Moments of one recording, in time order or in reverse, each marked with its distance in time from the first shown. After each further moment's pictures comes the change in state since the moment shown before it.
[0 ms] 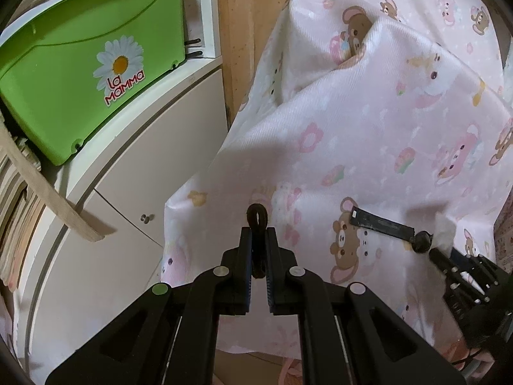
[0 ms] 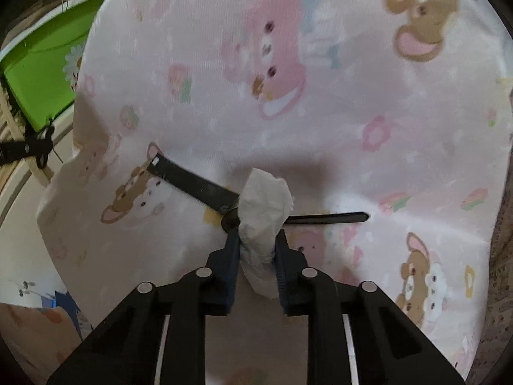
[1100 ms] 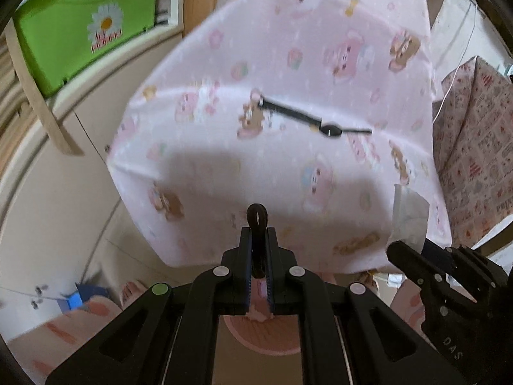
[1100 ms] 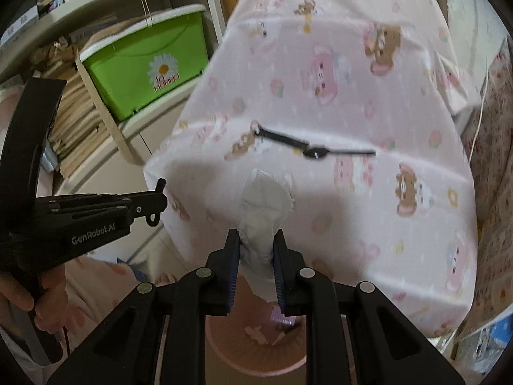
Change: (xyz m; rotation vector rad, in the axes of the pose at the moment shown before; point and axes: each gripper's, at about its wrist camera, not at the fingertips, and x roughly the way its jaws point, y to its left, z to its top) left arm -0.076 -0.054 -0.140 0.002 0.097 -0.188; right arm -0.157 0.027 -0.104 -0.022 -0.003 0.169
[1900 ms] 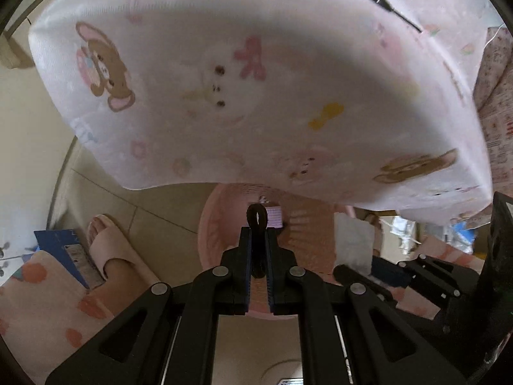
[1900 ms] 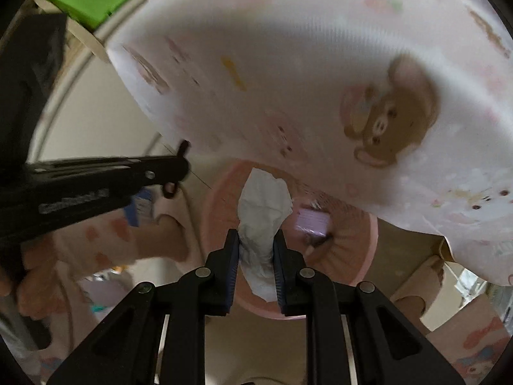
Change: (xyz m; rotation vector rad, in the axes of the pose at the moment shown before) left arm 0.120 0.006 -0.059 -0.044 0.361 -0.036; right arm 0.130 -0.014 -0.093 0.046 0.472 0.080
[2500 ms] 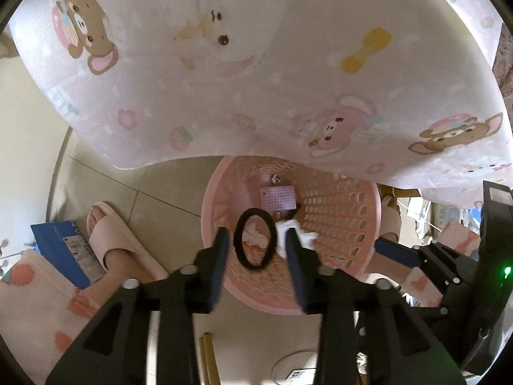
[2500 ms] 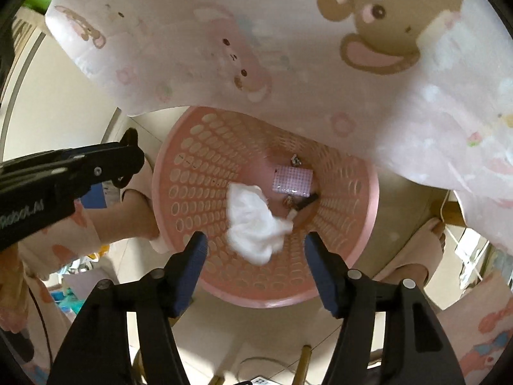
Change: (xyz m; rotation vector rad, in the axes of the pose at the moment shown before) left arm 0.035 0.004 -0.008 0.021 0.084 0.046; right arm 0.058 -0.026 -0.018 0.085 0.147 -0.042
